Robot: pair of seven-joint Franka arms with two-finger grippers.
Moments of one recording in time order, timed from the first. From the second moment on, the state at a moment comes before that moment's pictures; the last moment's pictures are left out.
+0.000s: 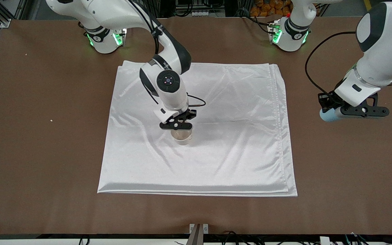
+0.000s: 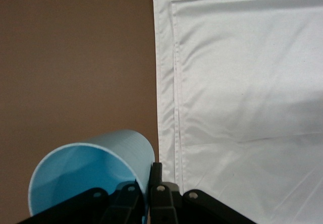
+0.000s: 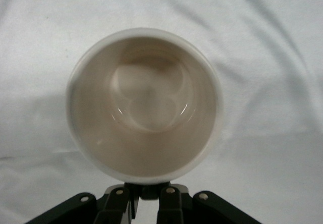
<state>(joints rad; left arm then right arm) -0.10 0.01 -0.06 -1.83 0.01 1.88 -0.10 0.73 0.61 0.00 -1.54 0.06 2.15 0.75</state>
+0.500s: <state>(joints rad) -0.10 0.01 -0.06 -1.83 0.01 1.88 -0.10 0.84 0.69 0.00 -1.51 0.06 2.18 0.86</state>
